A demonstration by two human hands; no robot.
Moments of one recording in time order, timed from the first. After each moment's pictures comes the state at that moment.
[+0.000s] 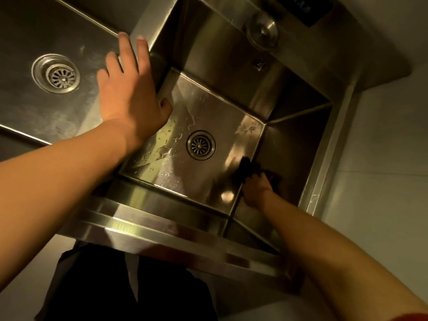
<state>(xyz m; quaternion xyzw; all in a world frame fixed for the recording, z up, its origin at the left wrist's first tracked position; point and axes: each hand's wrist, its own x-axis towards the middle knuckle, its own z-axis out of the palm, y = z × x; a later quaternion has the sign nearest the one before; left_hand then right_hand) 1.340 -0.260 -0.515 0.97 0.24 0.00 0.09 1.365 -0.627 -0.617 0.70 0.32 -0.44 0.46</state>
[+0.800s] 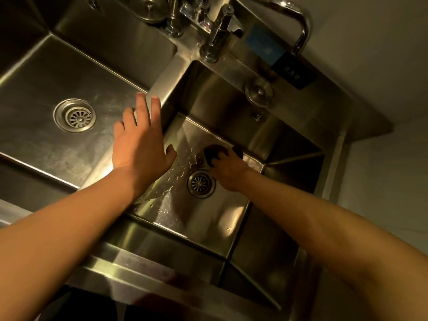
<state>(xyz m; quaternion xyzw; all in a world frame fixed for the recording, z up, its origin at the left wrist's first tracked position) 1.341 -0.261 -0.509 0.97 0.23 -0.02 0.10 1.461 -0.466 -0.548 0.69 0.56 -0.23 0.40</state>
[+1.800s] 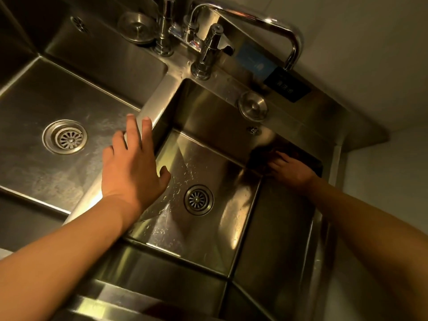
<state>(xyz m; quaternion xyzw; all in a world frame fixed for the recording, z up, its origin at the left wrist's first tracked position) 1.342 -0.262 -0.514 0.96 0.24 -0.03 0.10 1.595 -0.621 -0.543 0.66 0.53 -0.20 0.50</state>
